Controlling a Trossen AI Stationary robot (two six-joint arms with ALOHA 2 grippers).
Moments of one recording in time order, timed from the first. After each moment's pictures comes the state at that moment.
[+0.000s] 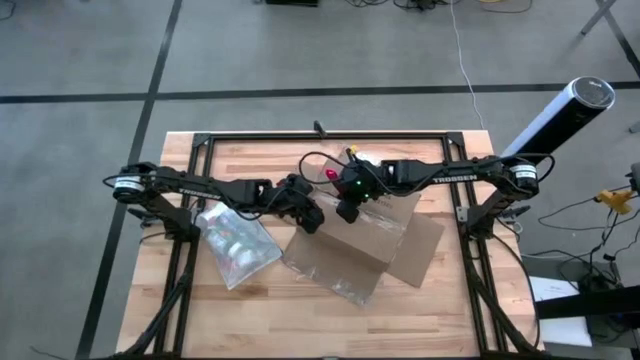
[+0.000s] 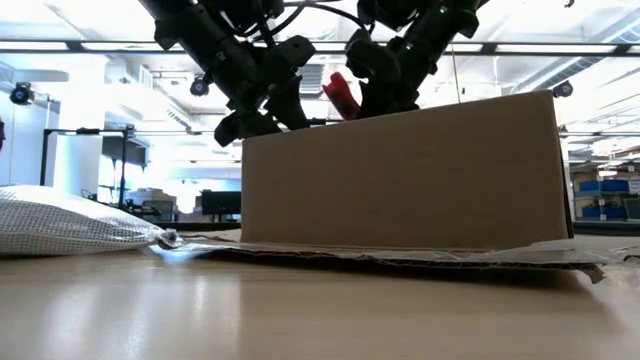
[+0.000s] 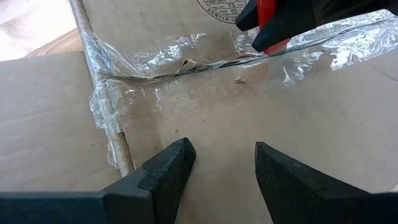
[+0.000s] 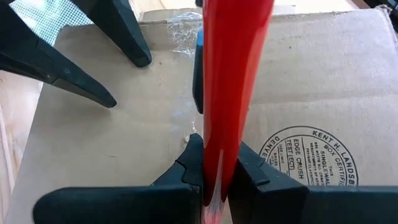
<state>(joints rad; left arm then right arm) 0.04 1.56 0.98 -0.23 -0.22 -0.68 -0.13 1.62 1.17 -0.49 0.06 0.32</state>
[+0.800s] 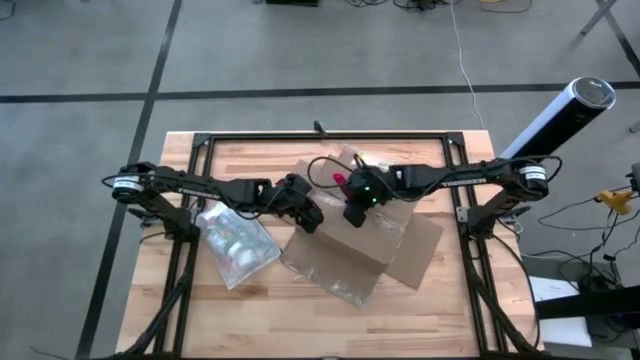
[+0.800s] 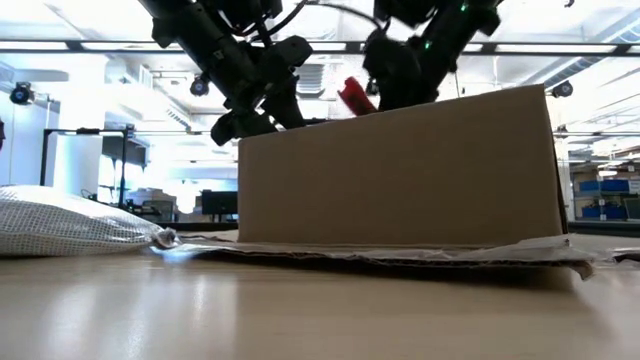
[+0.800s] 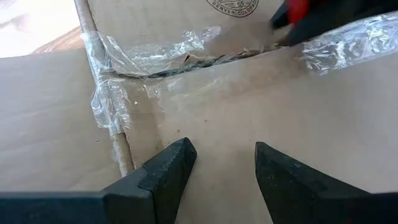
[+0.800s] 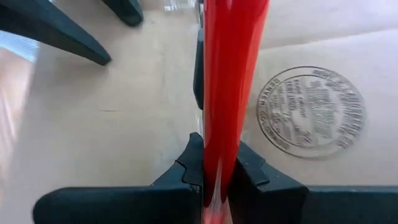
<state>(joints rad) 0.04 1.56 0.97 -0.25 -0.23 -0.68 -0.11 1.50 1.10 -0.48 0.07 0.41</state>
